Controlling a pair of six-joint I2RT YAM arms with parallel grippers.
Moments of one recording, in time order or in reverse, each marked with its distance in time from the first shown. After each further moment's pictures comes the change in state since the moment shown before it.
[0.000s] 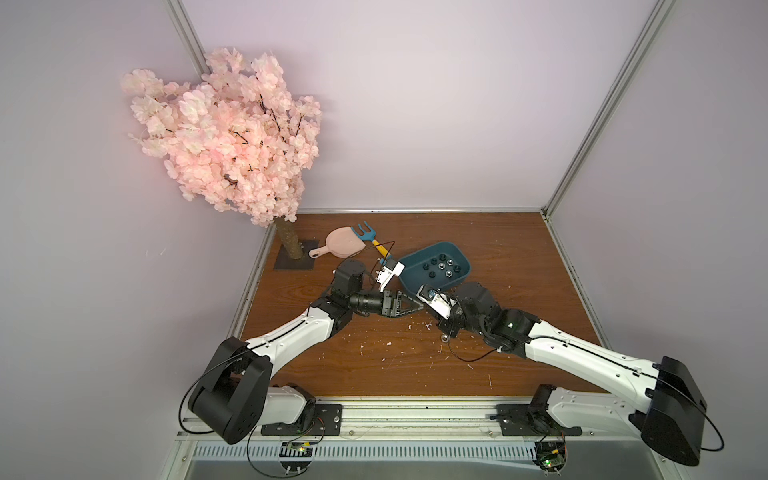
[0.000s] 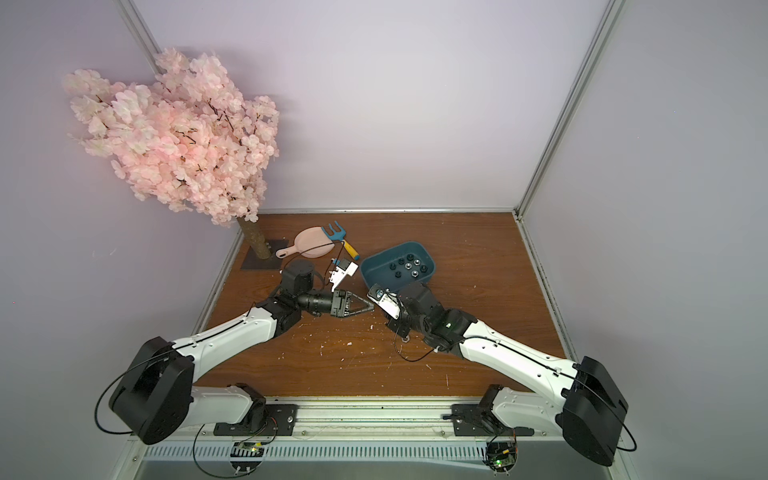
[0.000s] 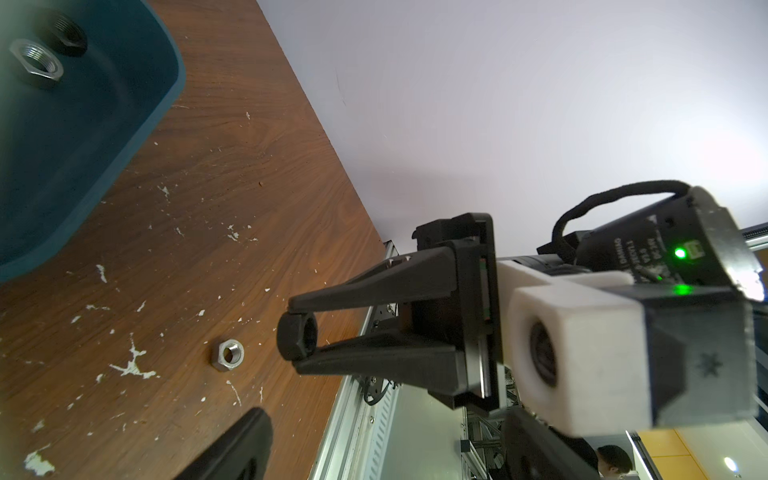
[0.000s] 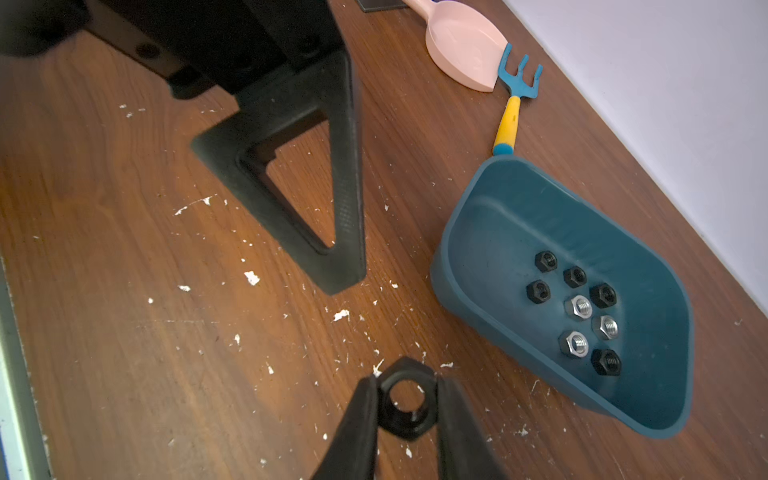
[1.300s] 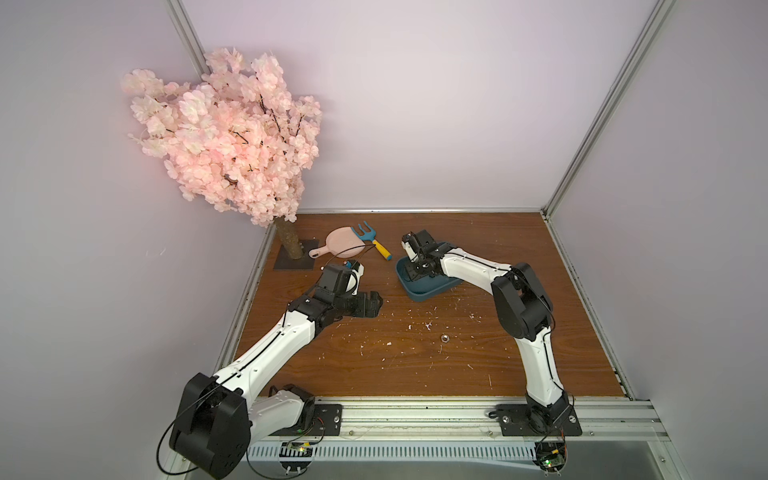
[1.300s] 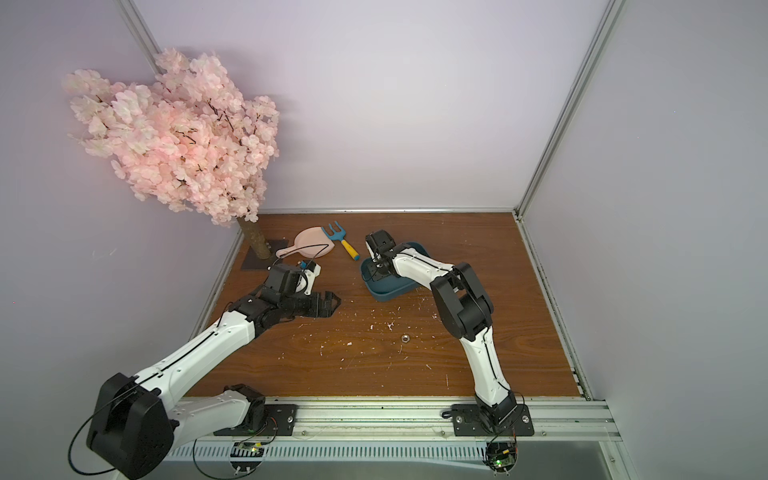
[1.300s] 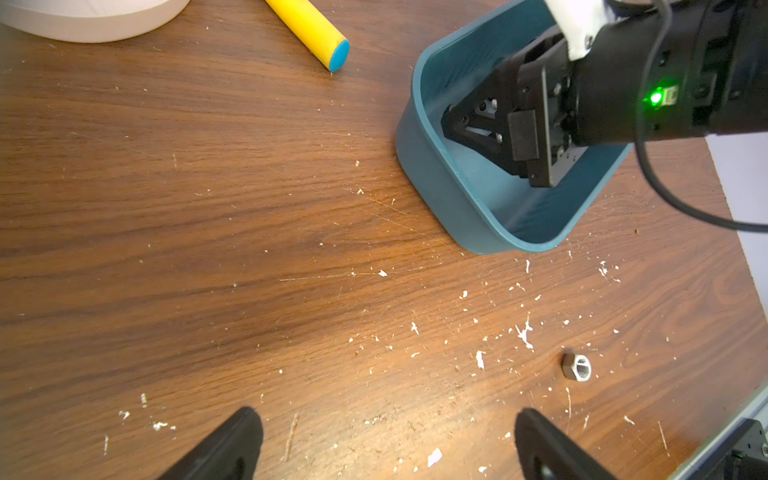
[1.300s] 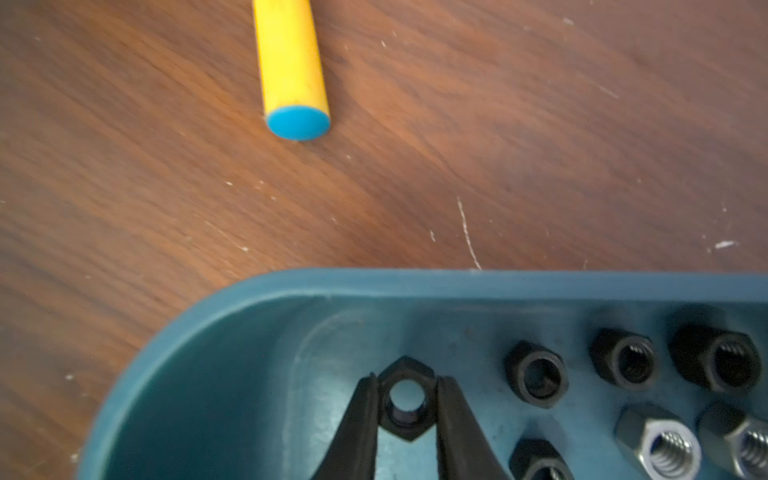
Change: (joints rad) left arm 0.097 -0.166 0.073 -0.703 -0.838 0.402; right arm -0.246 0.988 0.858 -0.220 0.035 0.386
